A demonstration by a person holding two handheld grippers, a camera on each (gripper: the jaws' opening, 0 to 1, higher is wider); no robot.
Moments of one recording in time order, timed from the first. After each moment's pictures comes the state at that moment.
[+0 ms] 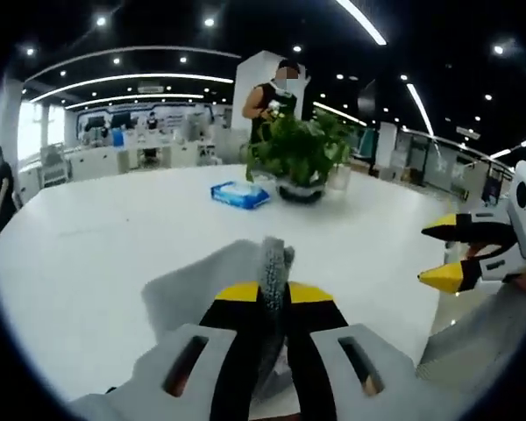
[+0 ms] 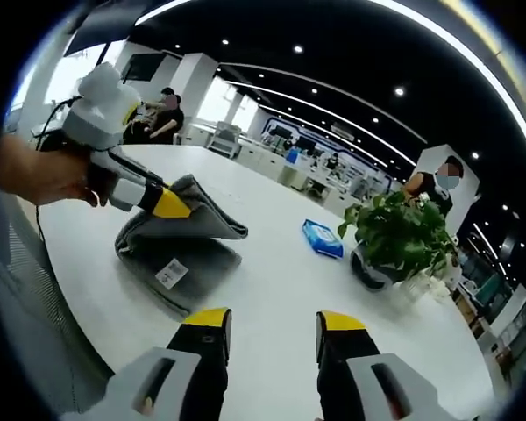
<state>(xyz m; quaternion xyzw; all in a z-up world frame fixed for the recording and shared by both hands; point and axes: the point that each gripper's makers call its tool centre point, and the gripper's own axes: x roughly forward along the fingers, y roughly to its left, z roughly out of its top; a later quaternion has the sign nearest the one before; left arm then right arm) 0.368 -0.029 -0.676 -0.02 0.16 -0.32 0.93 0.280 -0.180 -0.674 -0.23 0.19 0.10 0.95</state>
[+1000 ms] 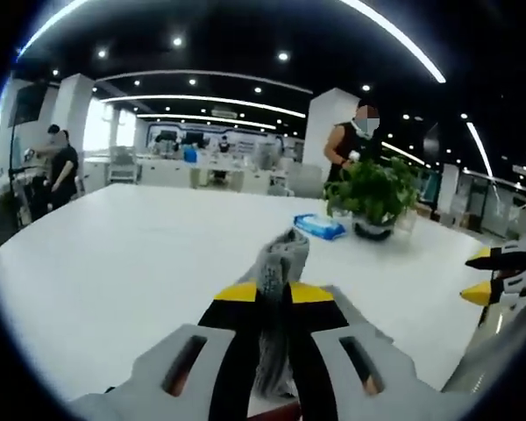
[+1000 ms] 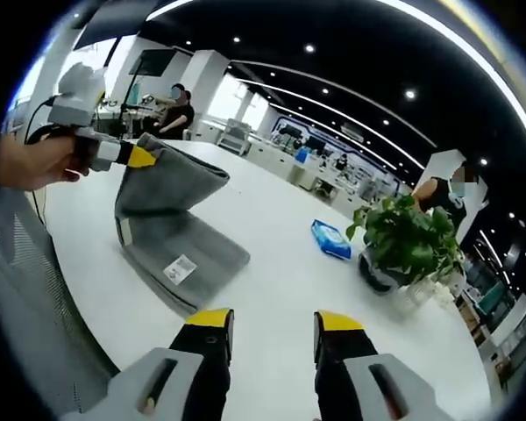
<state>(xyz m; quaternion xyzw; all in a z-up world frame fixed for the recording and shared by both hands) 0.363 0.089 -0.670 -0.05 0.11 -0.14 0.98 0.278 -0.172 -0.678 -0.24 0.20 0.12 0.94</state>
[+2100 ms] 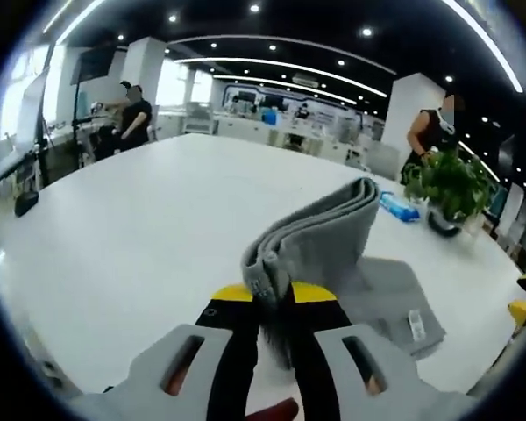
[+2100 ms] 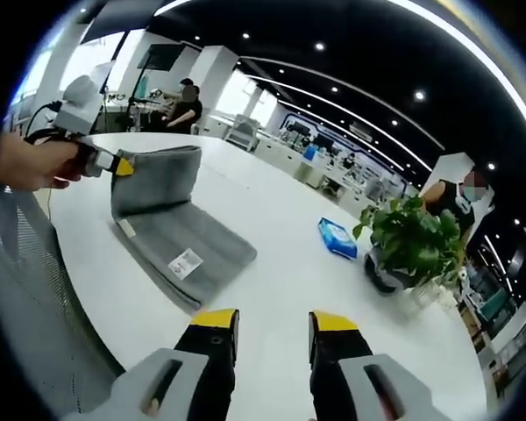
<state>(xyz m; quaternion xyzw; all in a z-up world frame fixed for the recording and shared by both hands) 0.350 0.167 -0.727 -0.12 0.21 0.04 0.97 0.278 -0.169 -0.684 -0.25 0.21 0.13 0.93</state>
